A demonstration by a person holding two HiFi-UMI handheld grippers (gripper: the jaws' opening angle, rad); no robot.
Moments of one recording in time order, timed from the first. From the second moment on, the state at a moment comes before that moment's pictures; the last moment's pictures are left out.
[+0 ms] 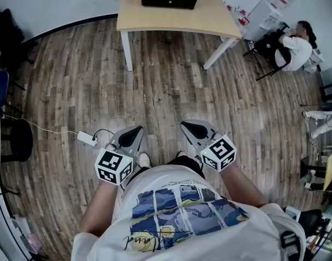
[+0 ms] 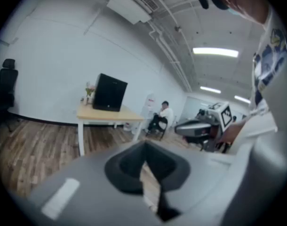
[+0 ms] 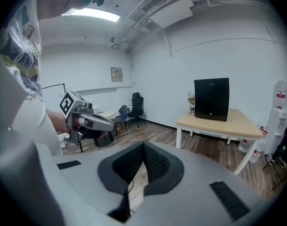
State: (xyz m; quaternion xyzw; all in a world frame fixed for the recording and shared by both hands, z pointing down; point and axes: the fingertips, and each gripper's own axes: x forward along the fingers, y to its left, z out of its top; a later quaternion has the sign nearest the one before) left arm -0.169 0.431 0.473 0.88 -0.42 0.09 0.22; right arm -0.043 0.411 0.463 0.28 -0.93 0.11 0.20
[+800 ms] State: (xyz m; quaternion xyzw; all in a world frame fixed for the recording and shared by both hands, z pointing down) left arm -0.151 0.255 0.472 0.88 -0.41 0.11 0.19; right arm -0.038 0.238 0.463 0.29 -0.94 0.12 0.14
